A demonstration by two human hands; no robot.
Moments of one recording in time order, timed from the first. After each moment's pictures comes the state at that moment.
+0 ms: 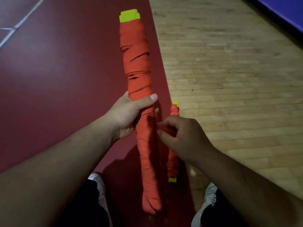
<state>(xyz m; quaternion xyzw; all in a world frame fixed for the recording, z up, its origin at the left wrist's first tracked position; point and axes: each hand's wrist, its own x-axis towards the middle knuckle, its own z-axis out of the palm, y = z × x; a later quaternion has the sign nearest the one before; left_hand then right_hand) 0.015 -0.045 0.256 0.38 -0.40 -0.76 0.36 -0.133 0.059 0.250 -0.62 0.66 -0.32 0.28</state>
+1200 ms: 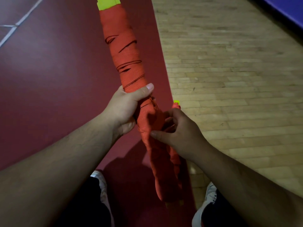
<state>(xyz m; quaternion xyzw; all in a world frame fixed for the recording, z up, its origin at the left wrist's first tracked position) 0.017 -0.043 0.271 0.40 -0.36 -0.72 0.43 -0.125 0.053 0.241 -0.51 0.69 -0.34 0.38</state>
